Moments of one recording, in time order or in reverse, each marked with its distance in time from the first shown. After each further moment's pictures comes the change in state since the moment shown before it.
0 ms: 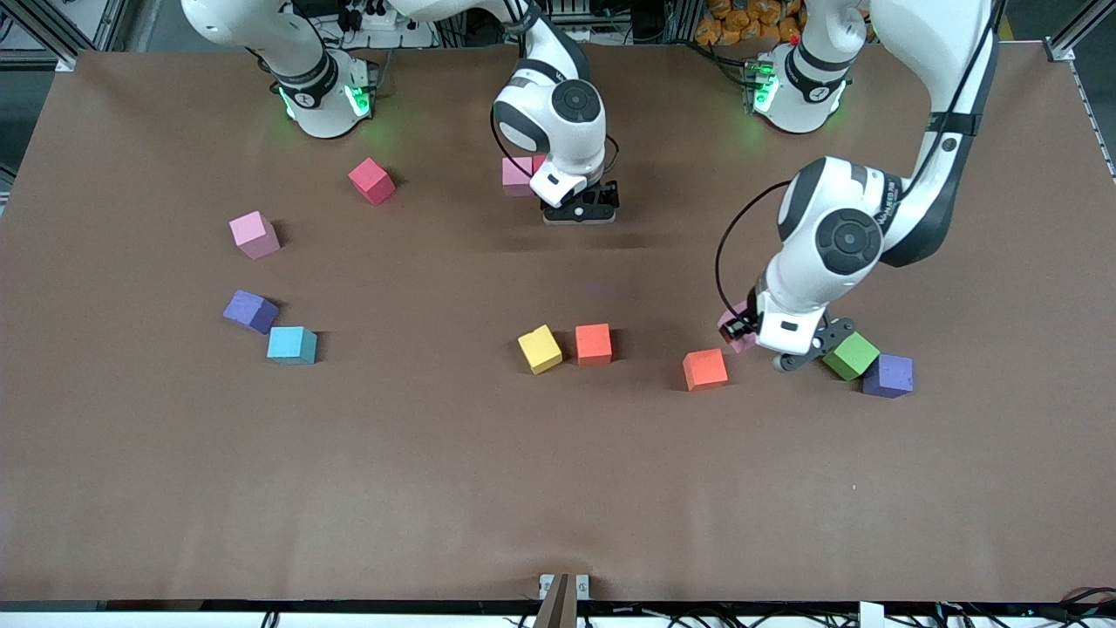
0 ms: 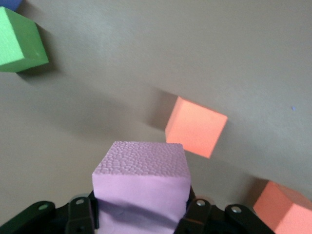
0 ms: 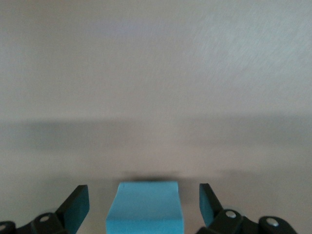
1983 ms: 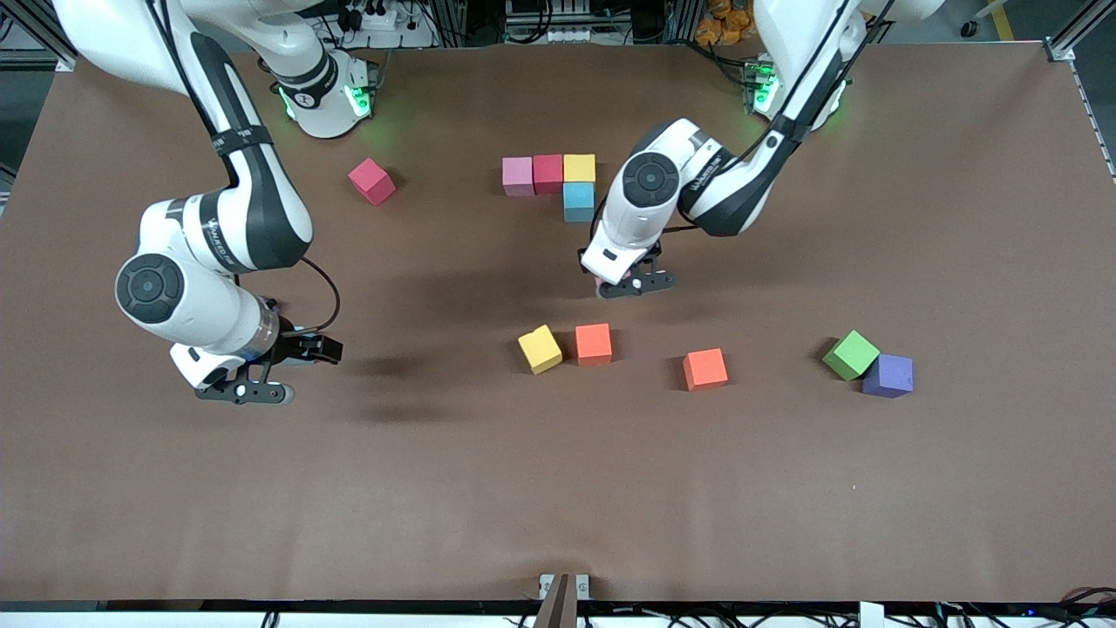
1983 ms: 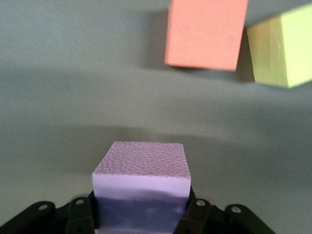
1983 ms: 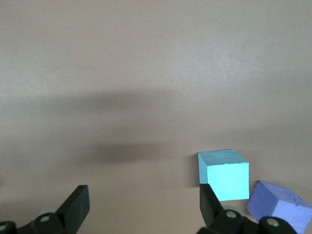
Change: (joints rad) left arm -0.195 0.128 -0.205 -0.027 0.001 0.142 -0.045; right arm -0.858 -0.150 -0.008 0.125 -0.032 -0.346 -0.783
